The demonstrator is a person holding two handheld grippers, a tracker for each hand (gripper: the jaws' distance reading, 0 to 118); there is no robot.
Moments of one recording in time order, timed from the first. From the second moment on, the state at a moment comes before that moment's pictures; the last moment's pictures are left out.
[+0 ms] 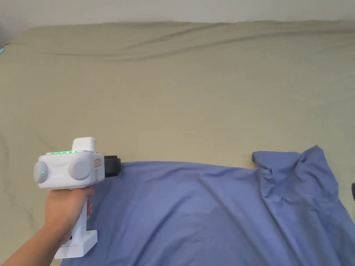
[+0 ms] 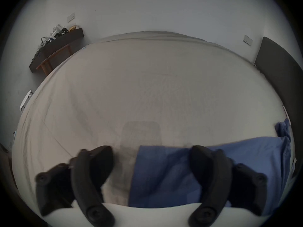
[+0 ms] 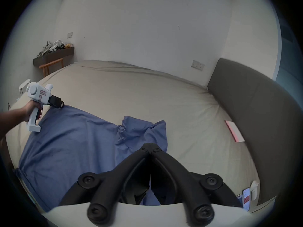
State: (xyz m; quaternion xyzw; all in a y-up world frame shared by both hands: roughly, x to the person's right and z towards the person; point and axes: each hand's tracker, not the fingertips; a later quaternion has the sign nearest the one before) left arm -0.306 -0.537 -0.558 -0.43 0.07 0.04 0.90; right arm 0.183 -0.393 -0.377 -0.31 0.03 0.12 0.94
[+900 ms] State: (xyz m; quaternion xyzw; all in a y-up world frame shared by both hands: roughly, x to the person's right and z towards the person) left arm -0.276 -0.424 -0.373 -0.31 0.01 -0.13 0.94; right arm 0.252 -0.526 -0.524 -0.55 0.00 0.05 0.83
